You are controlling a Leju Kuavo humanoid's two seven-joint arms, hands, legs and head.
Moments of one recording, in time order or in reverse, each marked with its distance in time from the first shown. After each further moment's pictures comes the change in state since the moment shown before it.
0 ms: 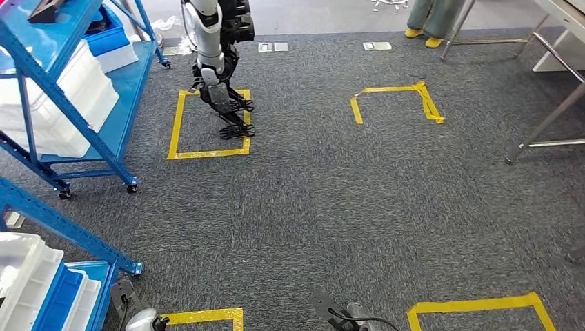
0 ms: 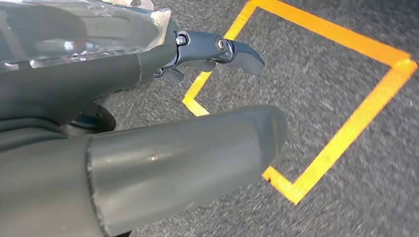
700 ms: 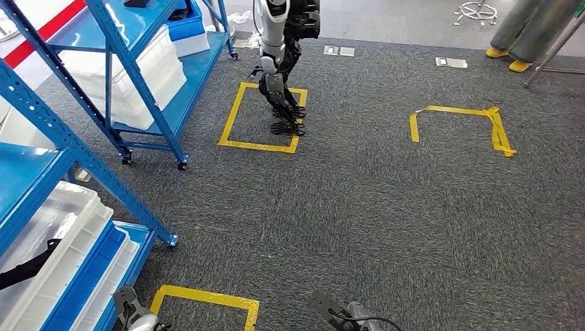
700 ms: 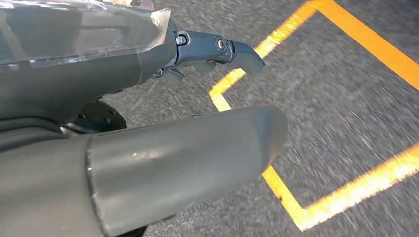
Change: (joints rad) left arm 0.018 0.004 0.001 0.009 0.011 -0.014 0.029; right arm -0.001 -0.002 -0.001 0.001 0.026 0.013 0.004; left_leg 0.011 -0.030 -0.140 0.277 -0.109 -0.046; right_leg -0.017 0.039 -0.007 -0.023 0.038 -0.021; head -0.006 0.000
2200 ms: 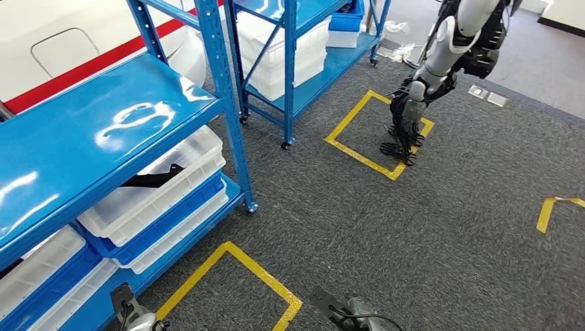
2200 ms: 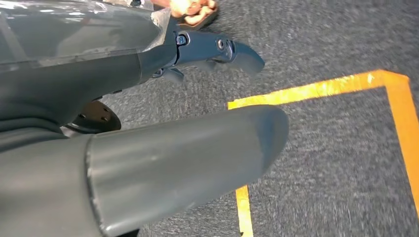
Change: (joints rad) left arm -0.001 -0.005 0.008 0.001 0.013 0.014 -0.036; right arm -0.008 -0.009 -0.011 -0.001 0.014 -0.032 -0.007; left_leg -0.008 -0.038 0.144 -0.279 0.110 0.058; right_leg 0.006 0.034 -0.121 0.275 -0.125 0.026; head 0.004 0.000
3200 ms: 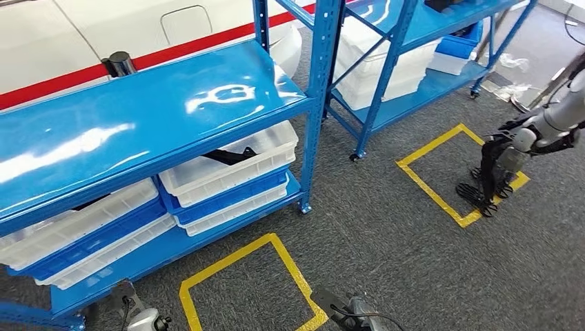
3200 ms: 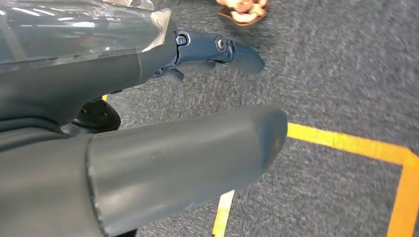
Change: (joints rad) left arm -0.017 -0.010 -0.003 0.000 -0.006 0.016 0.002; right arm 0.001 -0.006 -0.013 0.000 -0.004 0.005 -0.010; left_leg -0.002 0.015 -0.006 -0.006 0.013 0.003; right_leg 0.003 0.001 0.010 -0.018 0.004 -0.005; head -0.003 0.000
